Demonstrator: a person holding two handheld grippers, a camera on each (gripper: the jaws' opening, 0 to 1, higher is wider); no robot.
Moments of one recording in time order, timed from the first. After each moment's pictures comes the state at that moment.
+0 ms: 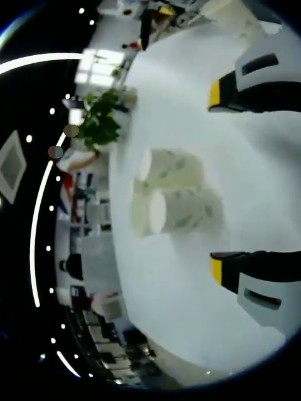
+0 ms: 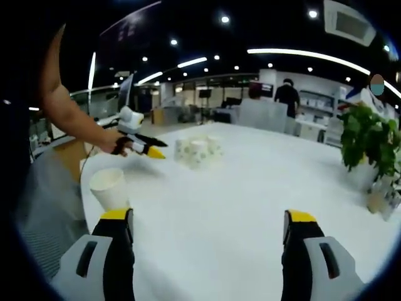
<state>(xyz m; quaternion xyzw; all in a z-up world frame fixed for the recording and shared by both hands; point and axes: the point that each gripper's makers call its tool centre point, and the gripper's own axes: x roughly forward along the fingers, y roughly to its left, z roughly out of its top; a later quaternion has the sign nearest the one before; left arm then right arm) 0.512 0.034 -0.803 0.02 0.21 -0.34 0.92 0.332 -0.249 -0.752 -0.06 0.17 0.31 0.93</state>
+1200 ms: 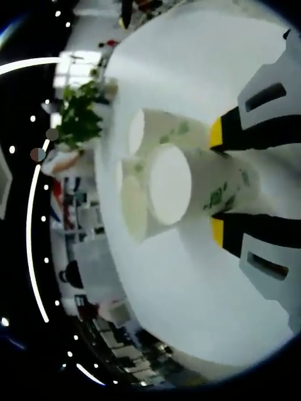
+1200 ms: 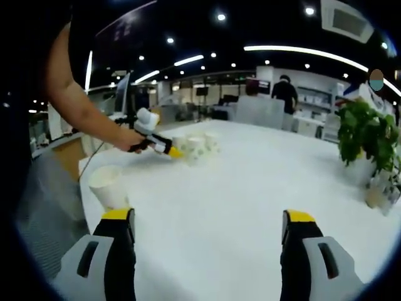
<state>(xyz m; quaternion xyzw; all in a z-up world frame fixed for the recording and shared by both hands) 0.547 0.018 -0.820 0.10 0.23 -0.33 0.91 0.327 -0.254 -0.755 -0.06 0.18 0.30 0.93</state>
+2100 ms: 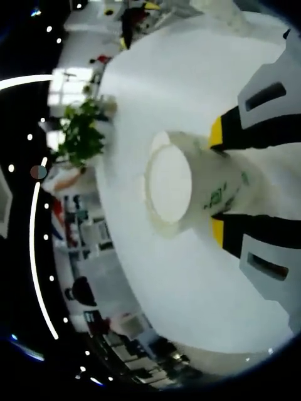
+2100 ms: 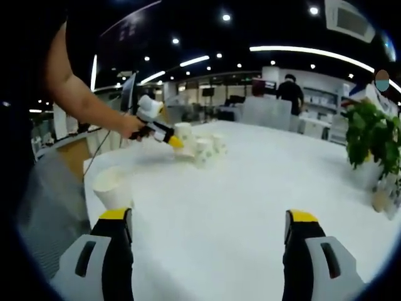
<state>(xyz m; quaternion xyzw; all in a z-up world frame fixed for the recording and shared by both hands) 0.545 0.026 -0.776 0.12 0.23 -0.39 0.88 0.331 -0.239 -0.754 -0.06 0.18 0.32 0.93</state>
